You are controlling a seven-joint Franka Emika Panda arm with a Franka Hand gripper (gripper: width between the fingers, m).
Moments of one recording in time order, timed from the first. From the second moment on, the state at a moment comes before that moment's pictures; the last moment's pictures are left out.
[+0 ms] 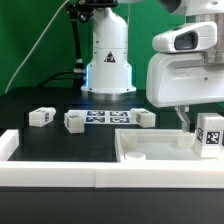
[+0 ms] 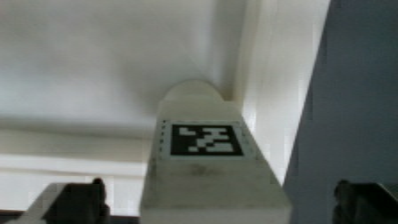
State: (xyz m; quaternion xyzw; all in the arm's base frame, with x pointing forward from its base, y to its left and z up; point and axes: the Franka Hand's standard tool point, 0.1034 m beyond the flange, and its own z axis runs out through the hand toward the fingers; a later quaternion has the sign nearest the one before) arm 0.624 0.125 0.074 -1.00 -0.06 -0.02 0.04
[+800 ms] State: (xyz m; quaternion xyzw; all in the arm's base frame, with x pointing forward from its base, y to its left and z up) arm 0.623 0.119 0.072 -0.99 0.13 -0.03 0.05
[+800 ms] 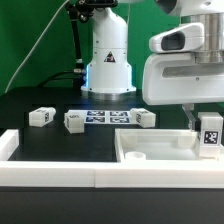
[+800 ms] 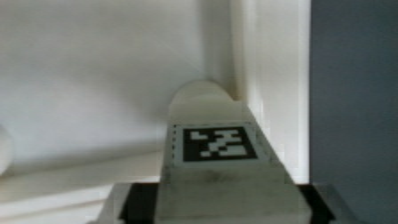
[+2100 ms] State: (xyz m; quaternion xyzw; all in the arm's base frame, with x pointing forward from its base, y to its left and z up) arm 0.619 0.124 0.069 -0.68 0.72 0.00 0.11
